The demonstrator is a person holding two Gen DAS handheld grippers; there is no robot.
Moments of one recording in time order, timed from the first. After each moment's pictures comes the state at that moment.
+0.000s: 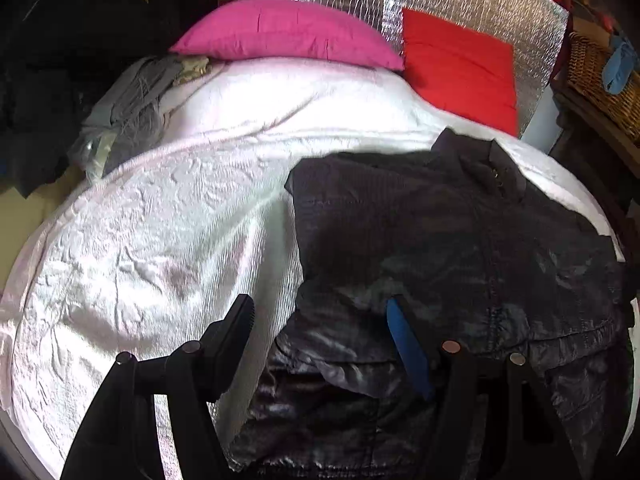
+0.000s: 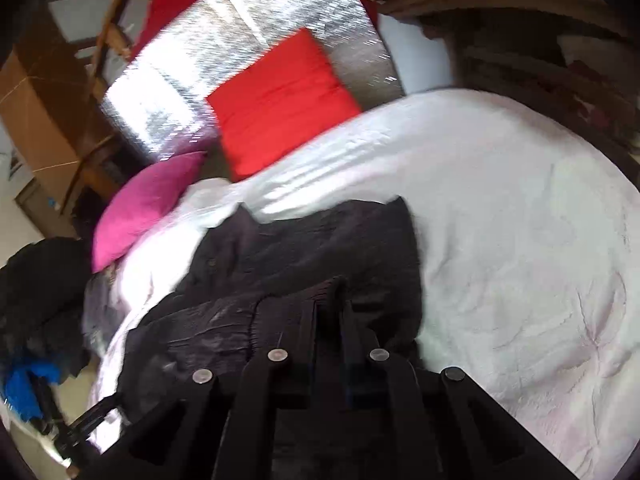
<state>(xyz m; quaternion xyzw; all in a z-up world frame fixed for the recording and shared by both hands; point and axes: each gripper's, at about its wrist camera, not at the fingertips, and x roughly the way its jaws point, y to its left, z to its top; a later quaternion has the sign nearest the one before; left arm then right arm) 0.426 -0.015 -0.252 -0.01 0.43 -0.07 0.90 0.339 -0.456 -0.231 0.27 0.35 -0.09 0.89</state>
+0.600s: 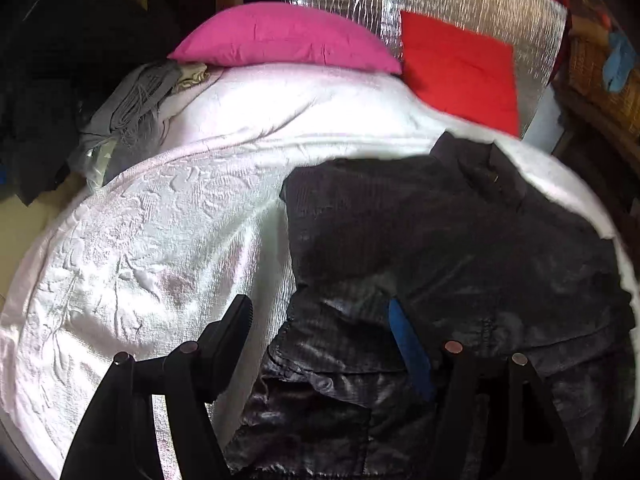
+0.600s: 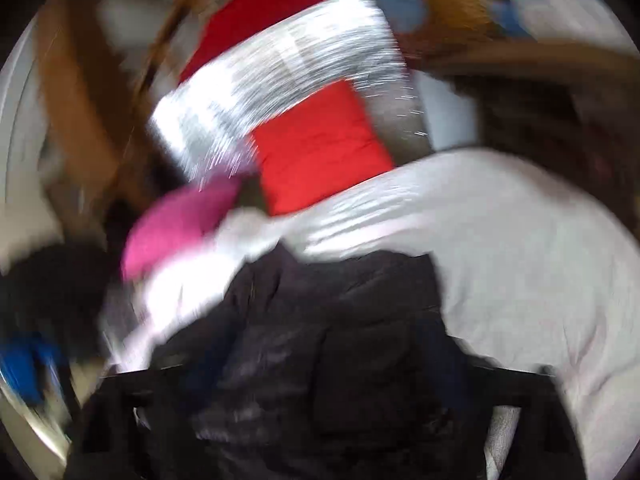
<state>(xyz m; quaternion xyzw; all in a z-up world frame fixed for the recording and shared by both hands) 0.430 -0.027 -0.260 0.01 0.44 -0.06 0.90 0.303 -0.402 -0.173 0.18 0.28 -0.04 0.94</state>
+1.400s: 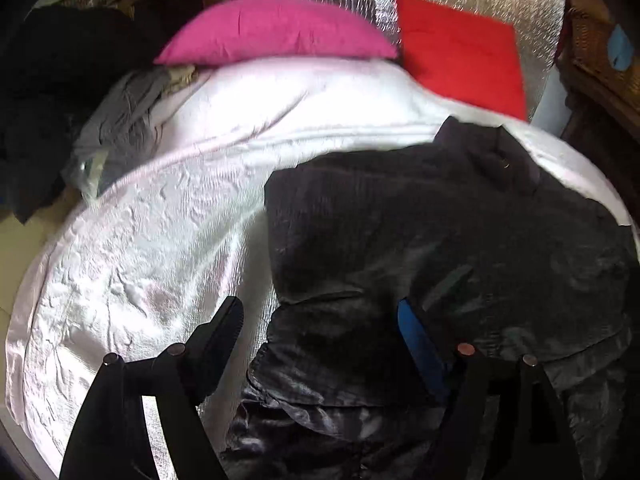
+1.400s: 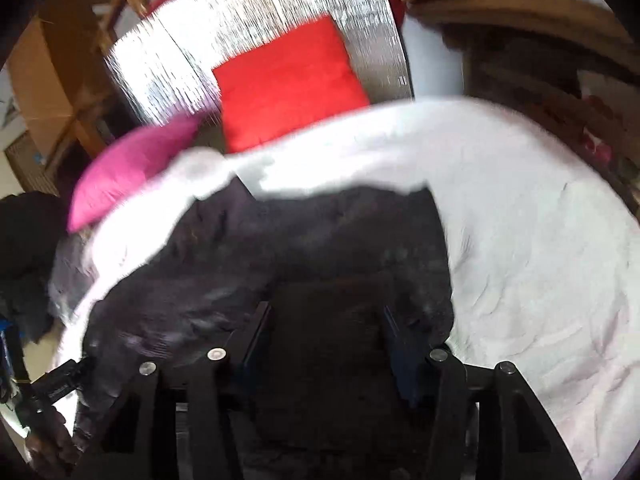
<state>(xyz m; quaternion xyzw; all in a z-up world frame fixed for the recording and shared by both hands) 0.434 -0.042 -0.264 0.03 0.44 -0.05 0.90 0.337 -0.411 -0.221 0.18 0.35 -0.08 0.91</state>
